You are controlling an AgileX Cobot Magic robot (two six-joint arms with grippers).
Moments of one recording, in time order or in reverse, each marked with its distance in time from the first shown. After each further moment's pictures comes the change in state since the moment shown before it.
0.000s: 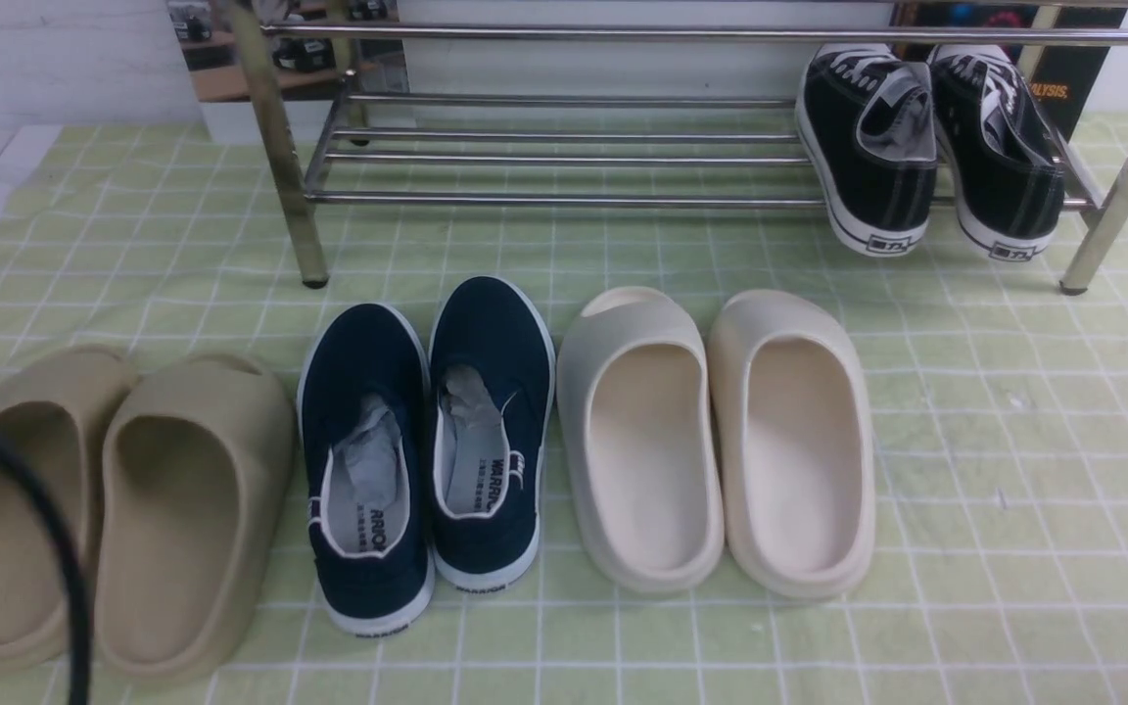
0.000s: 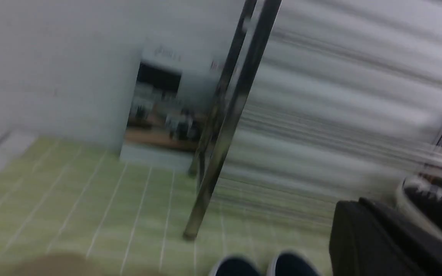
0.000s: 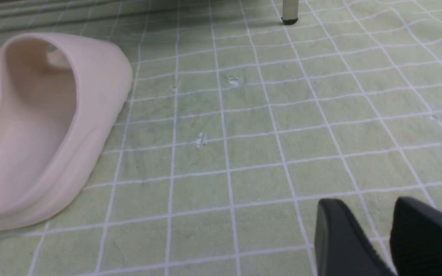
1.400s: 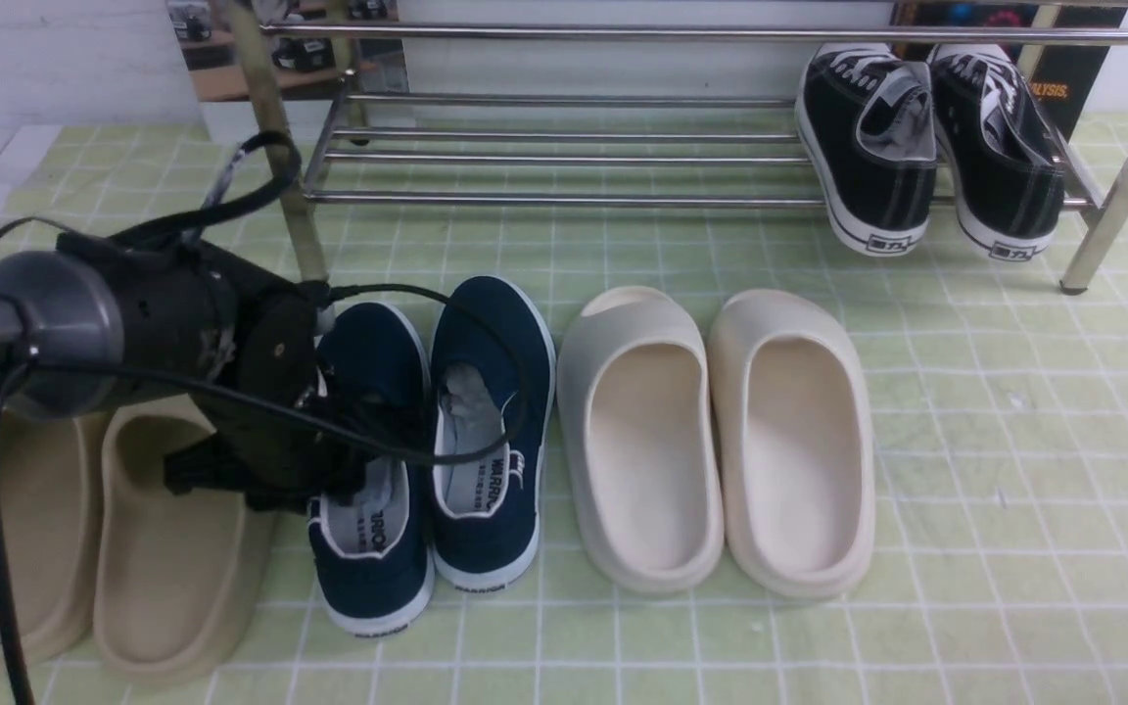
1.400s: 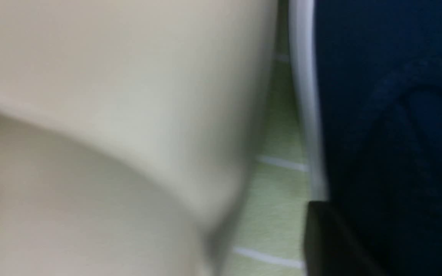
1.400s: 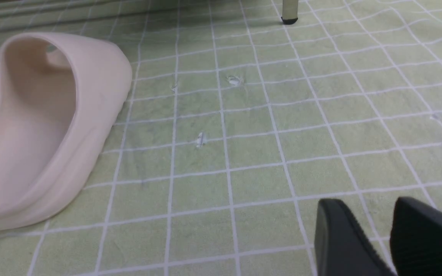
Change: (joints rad) right arm 0.000 0.000 0.000 0.000 0.000 0.000; left arm -0.249 1.216 -0.555 0.279 0.484 -0.455
